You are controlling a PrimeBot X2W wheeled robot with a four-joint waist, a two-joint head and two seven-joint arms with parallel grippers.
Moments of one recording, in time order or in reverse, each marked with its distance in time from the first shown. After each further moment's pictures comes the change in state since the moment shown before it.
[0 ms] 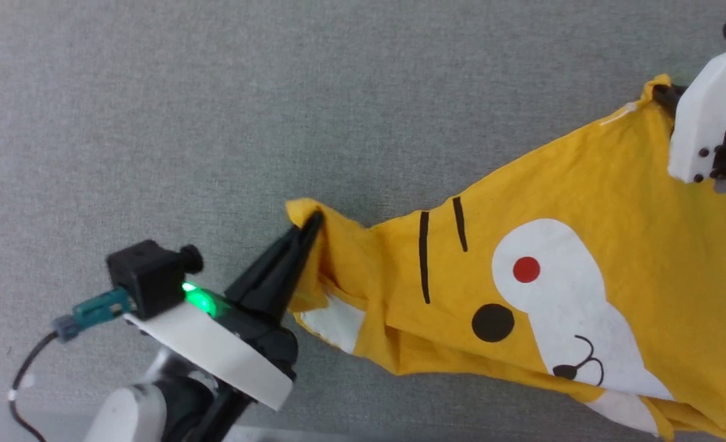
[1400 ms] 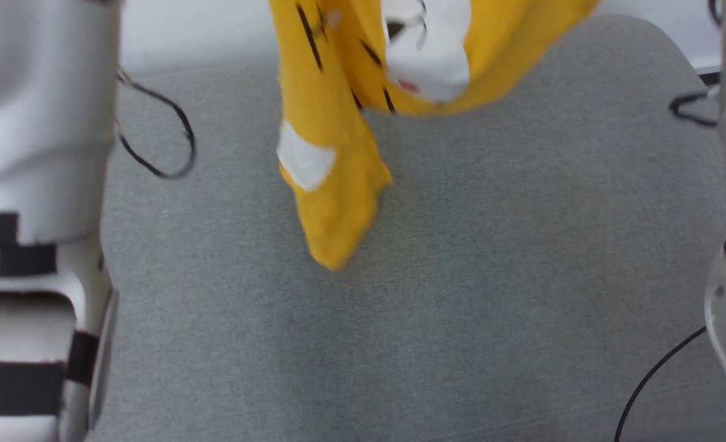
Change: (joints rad) left arm -1.241 -0.043 0.046 0.794 0.196 0.101 0.115; right arm -0.596 0.265 -0.029 0.356 -0.149 0.000 -0.406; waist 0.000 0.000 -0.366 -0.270
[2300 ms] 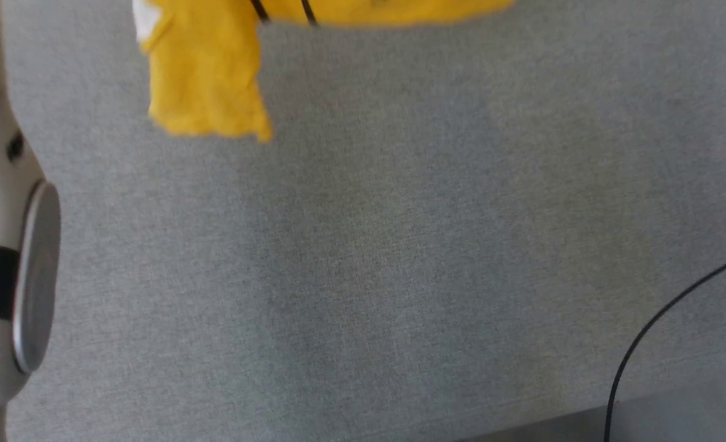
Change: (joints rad) left arm -0.384 -0.024 0.028 0.203 0.078 0.054 -0.353; right arm -0.356 0.017 -0.156 0.327 -0.173 0.000 -0.349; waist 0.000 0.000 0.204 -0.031
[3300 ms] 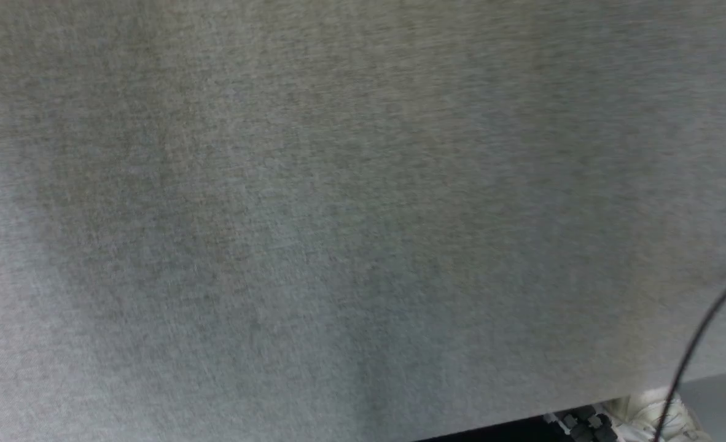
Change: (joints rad) left arm -0.273 0.069 0.056 0.015 0.028 -0.083 -0.279; right arm -0.204 -0.005 -0.041 -0.091 -0.253 0.000 -0.302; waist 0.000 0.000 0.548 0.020
